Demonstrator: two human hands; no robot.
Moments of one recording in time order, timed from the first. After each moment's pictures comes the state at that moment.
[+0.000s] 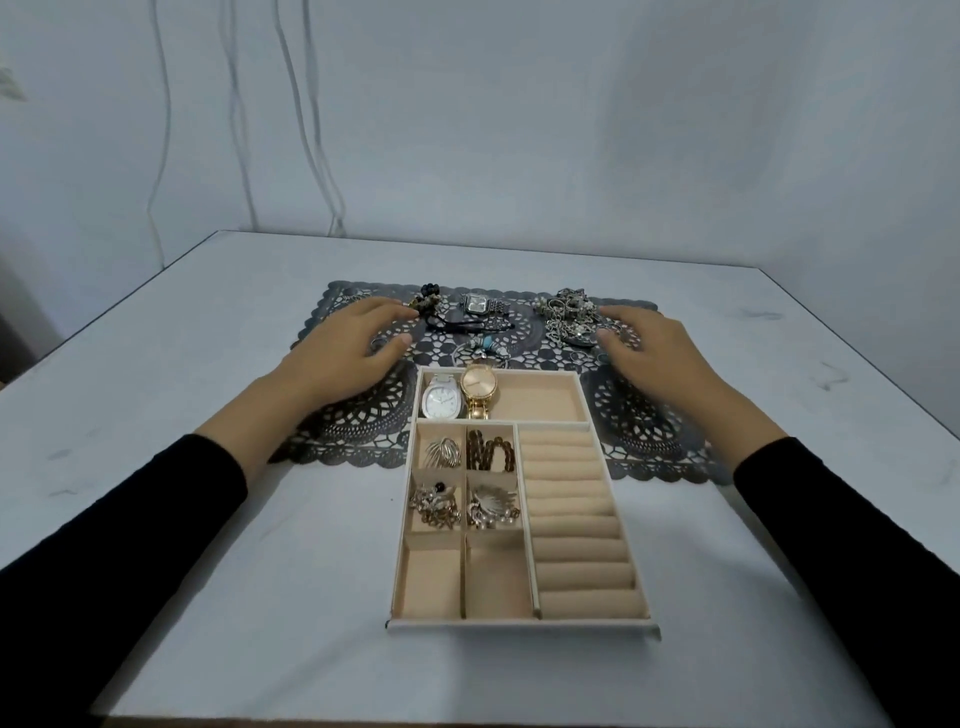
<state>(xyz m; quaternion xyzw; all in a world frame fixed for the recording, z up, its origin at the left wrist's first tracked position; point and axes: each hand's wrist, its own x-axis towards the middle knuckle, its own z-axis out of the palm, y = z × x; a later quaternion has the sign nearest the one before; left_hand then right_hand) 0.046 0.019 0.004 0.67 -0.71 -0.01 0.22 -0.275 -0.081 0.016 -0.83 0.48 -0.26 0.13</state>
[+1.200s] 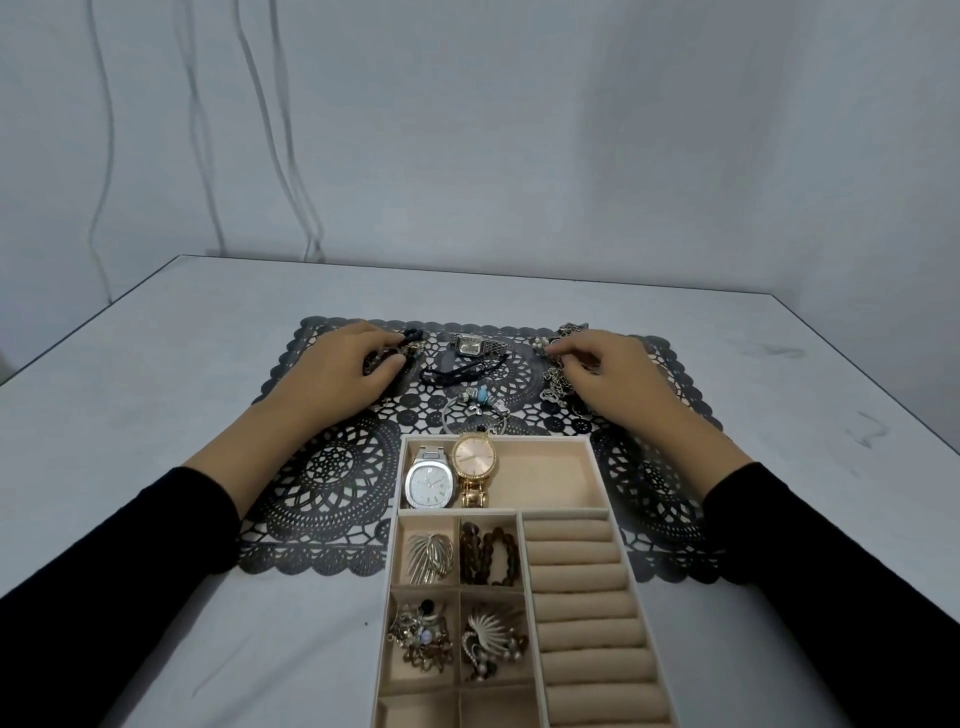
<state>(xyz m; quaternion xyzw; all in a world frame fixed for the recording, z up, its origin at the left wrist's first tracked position) 0.065 -0.047 -0.008 0.68 -0.68 0.00 0.25 -0.225 -0.131 0.007 -0.83 0.43 -0.31 0.18</state>
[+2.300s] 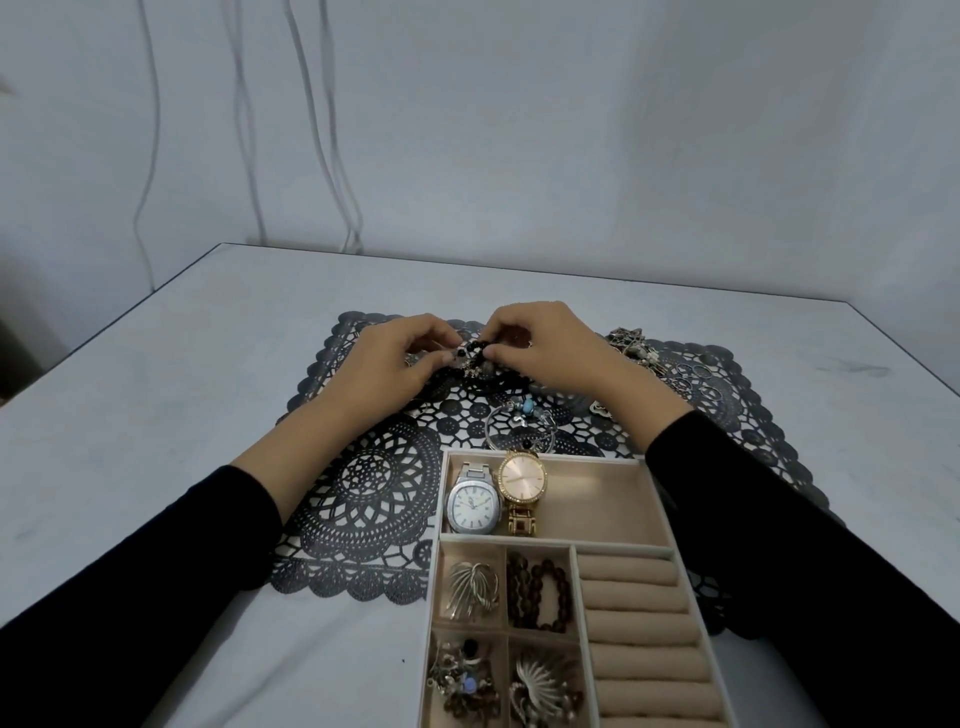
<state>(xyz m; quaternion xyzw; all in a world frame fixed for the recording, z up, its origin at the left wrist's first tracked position) 0.059 -0.056 -0.010 0.63 -0.66 -0.07 0.40 -0.125 -0.154 0.021 -0.91 0.29 -0.21 0.22</state>
